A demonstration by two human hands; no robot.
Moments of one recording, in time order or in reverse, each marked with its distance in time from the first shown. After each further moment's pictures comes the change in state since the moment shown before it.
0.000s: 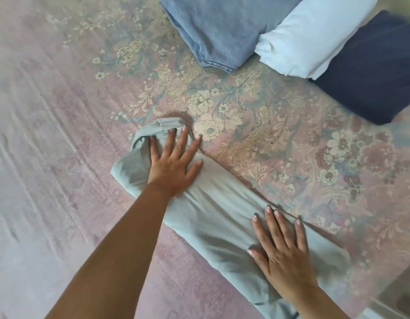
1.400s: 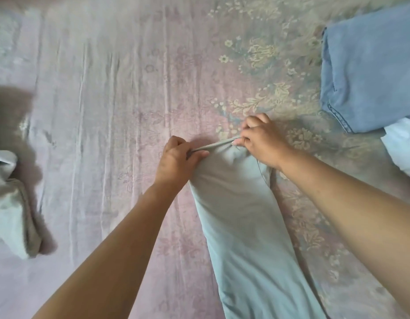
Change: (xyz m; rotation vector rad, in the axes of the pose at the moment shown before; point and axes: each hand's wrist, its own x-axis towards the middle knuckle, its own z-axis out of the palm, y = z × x) left_hand -0.073 -0.077 -0.035 -0.986 0.292 -0.882; right_hand 0.343 -0.128 -0.098 0.296 -0.039 -0.810
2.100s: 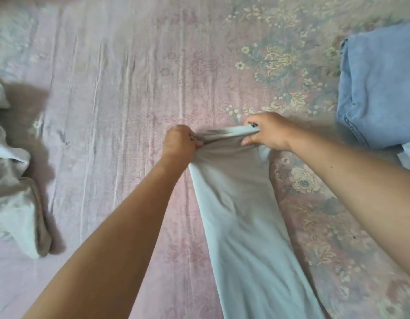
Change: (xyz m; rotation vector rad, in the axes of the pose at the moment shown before) left_hand 0.051 0.016 -0.032 0.055 -0.077 -0.201; right_hand 0.050 -0.013 -0.033 0.272 -0.431 0.339
